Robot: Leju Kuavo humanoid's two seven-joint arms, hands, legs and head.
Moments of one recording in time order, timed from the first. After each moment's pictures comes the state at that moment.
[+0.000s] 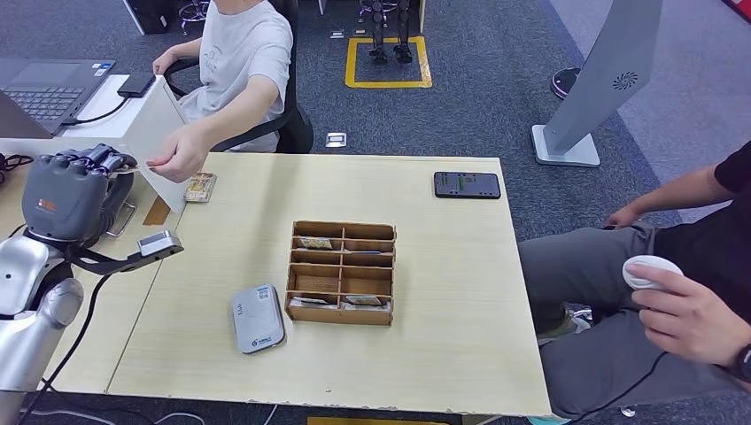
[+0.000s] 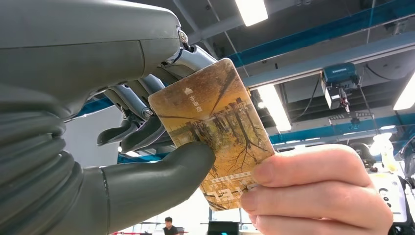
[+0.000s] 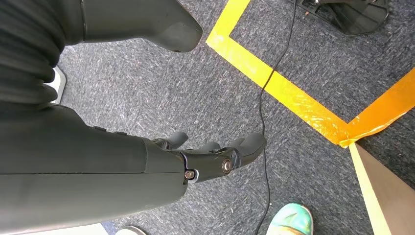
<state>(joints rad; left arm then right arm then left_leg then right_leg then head) -0.45 0.52 -0.20 -1.40 -1.10 0.57 -0.21 0.00 -0.09 0.06 -0.20 0.69 -0.07 -0.23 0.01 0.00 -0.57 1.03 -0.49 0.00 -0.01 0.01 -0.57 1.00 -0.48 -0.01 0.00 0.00</state>
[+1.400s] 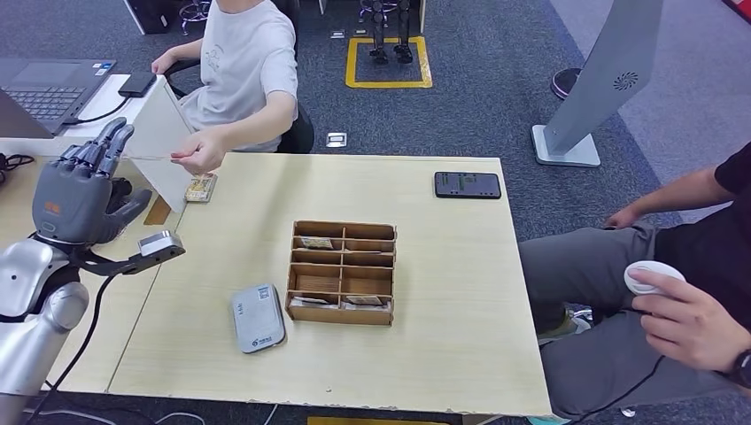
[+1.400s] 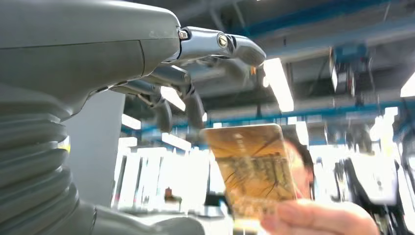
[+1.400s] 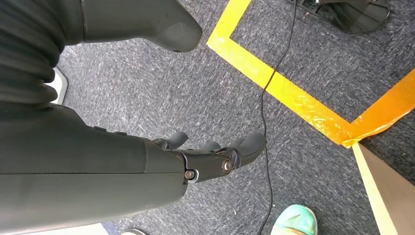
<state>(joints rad) -0.44 0.52 -0.23 -1.40 -0.98 0.49 -0.20 0.00 -0.09 0.06 -0.20 0.67 -0.08 -0.22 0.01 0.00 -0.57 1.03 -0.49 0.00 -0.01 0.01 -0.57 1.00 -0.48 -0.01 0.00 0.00</state>
